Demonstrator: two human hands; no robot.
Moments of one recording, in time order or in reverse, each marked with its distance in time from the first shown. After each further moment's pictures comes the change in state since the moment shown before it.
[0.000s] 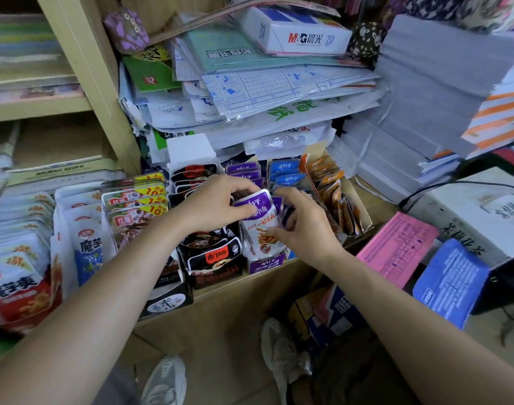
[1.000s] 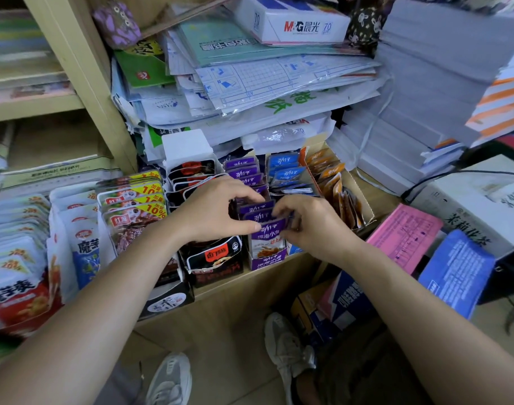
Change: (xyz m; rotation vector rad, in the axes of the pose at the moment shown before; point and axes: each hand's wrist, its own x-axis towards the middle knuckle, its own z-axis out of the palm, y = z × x) left_hand -0.015 0.001 0.003 0.155 -0.045 0.034; right_hand 0.000 0.005 -0.022 -0.178 -0.216 -0.150
